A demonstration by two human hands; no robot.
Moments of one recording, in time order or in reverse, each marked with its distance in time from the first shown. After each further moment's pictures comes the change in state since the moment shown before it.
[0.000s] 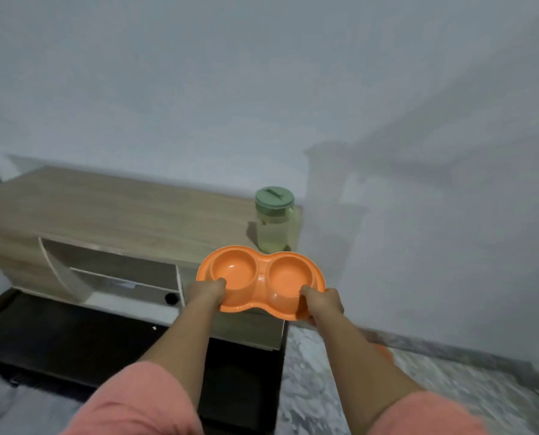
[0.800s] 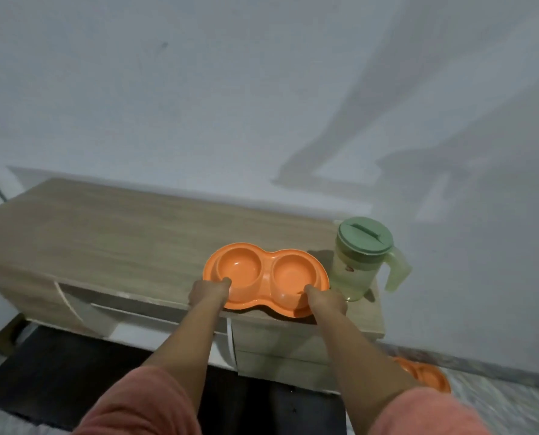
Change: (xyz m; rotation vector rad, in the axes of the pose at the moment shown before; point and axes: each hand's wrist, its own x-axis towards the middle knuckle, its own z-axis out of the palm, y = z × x) left_hand 0.220 0.079 -0.086 0.174 -0.004 -0.016; right_hand 0.068 -0.125 0.218 -0.089 0.063 0.061
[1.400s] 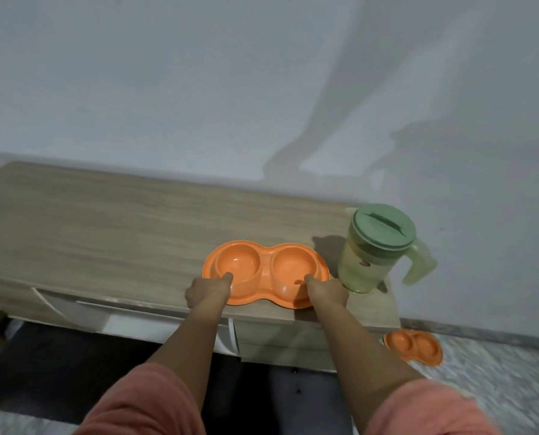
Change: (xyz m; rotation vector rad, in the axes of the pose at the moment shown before) left_hand 0.055 0.002 0.022 0.095 0.021 -0.065; right_hand 0.043 -0.009 0.039 -0.065 0.078 0.063
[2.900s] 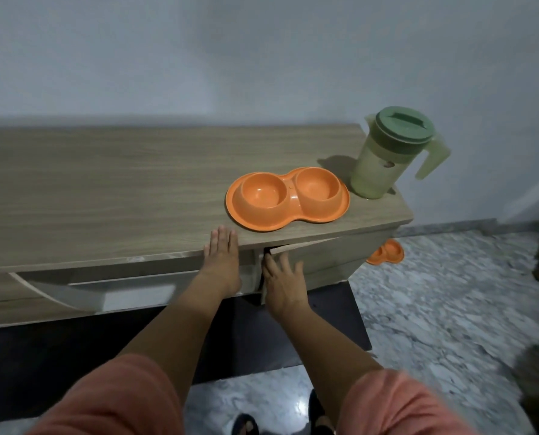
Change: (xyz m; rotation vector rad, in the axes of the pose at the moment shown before) left_hand 0.046 -0.093 -0.066 1.080 -0.377 0.913; right_hand -0.131 0.087 0.156 -1.461 -0.022 -0.687
